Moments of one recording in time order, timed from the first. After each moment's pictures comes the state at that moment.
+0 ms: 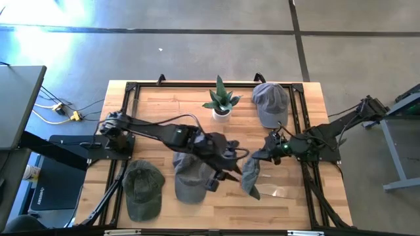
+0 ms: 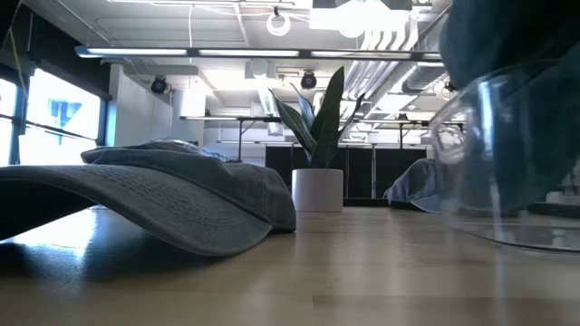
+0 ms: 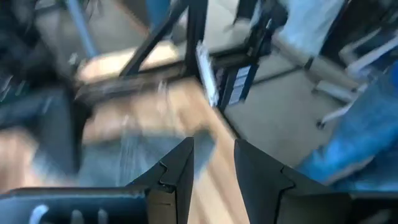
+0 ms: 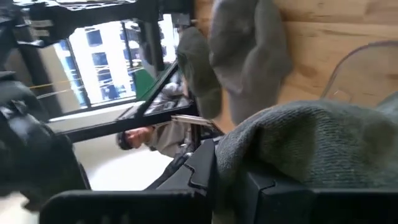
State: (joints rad) left arm -0.26 1.90 1.97 -0.53 0.23 0.05; right arm 0.43 0.84 0.54 -0.03 0.25 1.79
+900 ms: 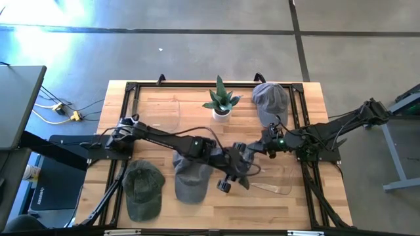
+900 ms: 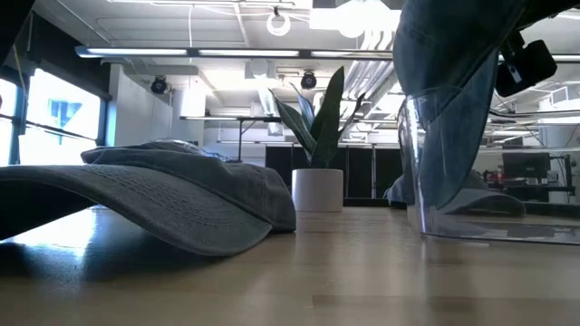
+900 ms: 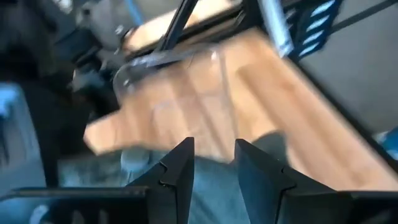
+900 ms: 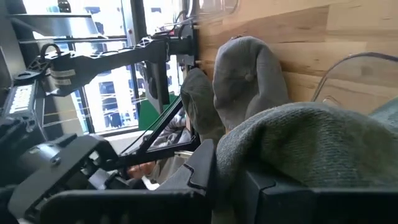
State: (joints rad) left arm -0.27 2.05 1.97 -0.52 -0.07 0.24; right arm 0.32 0.87 0.52 0.00 0.30 1.75
